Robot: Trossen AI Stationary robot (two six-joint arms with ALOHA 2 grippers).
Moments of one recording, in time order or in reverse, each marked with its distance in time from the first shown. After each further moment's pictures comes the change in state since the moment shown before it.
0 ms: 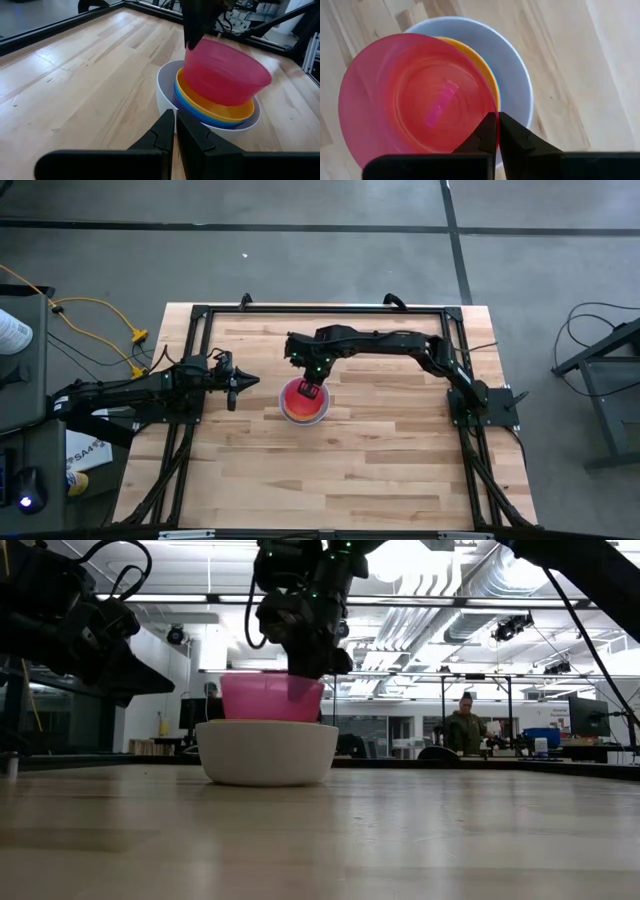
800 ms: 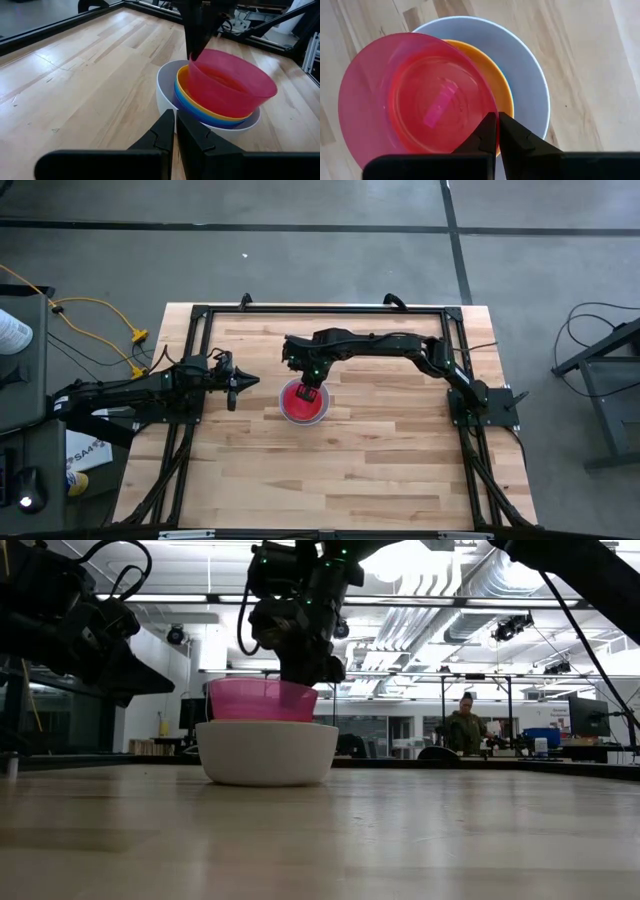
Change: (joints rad) left arm 0.000 0.000 0.000 0.000 0.000 0.000; right arm 0.003 0.031 0.002 0.034 -0.036 -0.026
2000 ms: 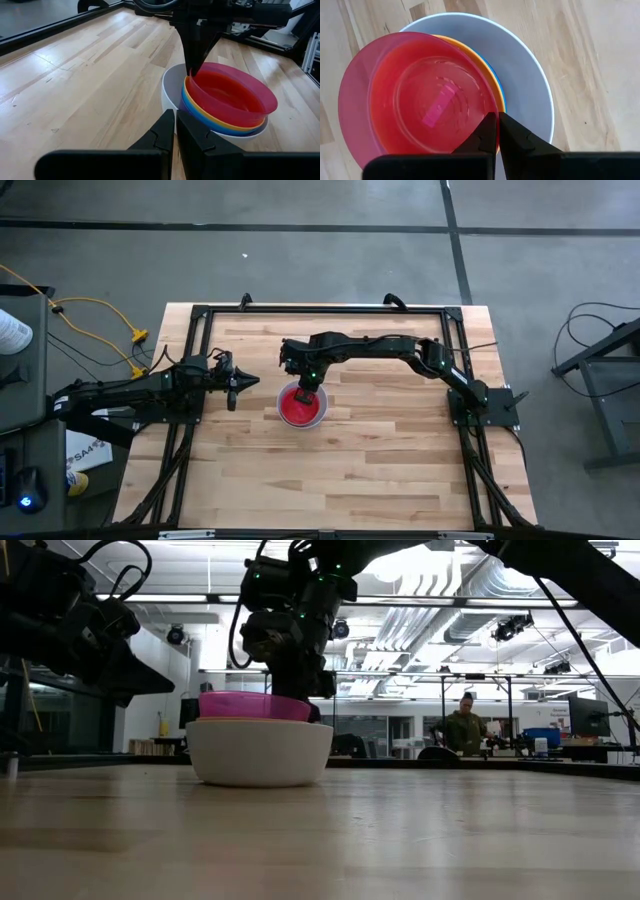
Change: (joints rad) left arm 0.000 0.000 0.000 0.000 0.001 0.000; right arm 0.001 0.047 0.000 0.050 -0.054 -0.041
